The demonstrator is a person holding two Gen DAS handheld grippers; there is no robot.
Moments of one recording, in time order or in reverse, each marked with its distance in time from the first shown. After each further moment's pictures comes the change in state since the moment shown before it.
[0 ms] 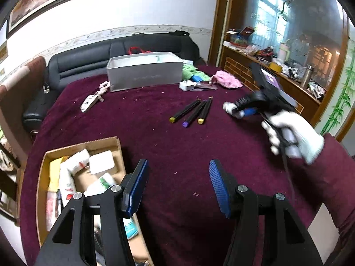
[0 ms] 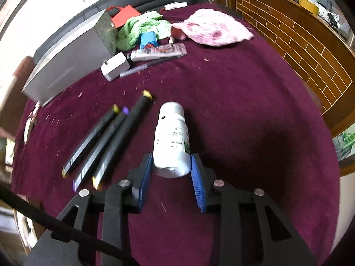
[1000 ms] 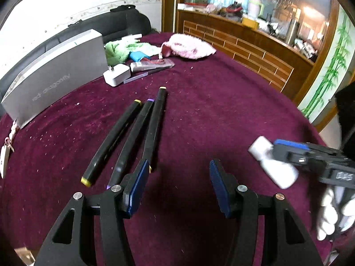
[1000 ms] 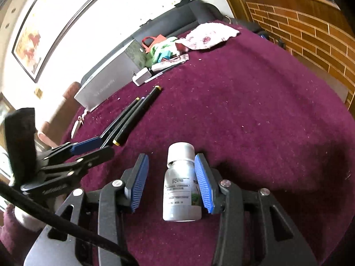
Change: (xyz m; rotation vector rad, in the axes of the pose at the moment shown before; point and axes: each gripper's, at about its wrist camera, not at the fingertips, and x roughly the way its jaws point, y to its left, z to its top) left arm 0.234 -0.082 0.083 0.265 0.201 -0.167; right arm -0.026 -0.078 -0.079 0.052 -0.222 0.359
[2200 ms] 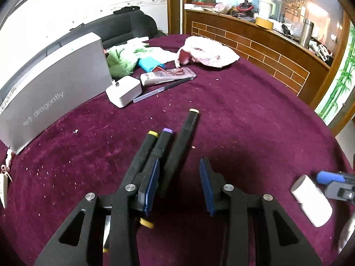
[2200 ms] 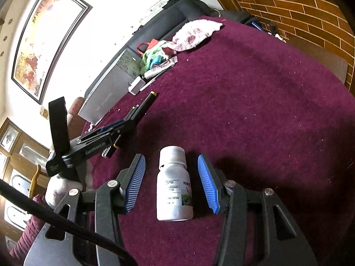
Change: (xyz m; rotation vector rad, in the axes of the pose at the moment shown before) left arm 0.051 0.032 0.046 0.013 -0.021 0.047; right arm -0.004 -0.027 0.005 0.127 -0.003 0.068
